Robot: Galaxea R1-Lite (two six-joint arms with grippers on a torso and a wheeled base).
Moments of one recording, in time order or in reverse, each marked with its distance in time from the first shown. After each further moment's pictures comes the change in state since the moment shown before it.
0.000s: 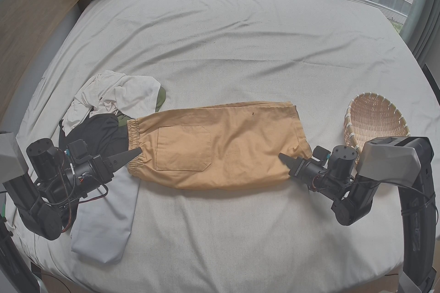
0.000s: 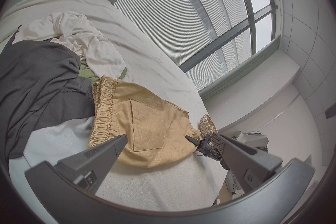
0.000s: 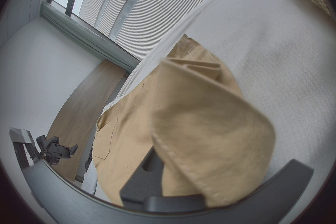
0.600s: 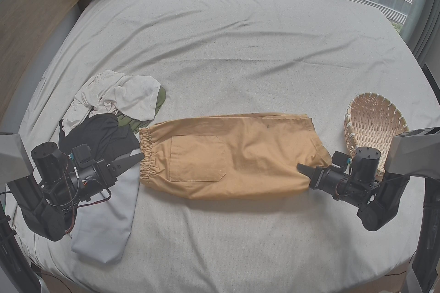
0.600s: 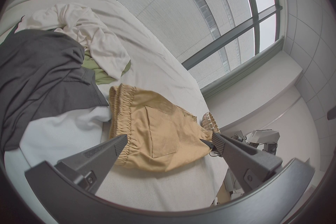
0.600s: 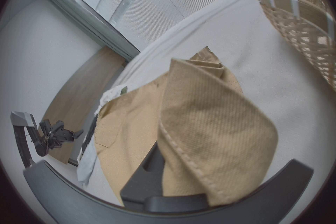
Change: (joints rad) left arm -0.009 0.054 -0.001 0.000 0.001 0.000; right arm -0.063 -0.219 0.300 0.082 0.017 -0.183
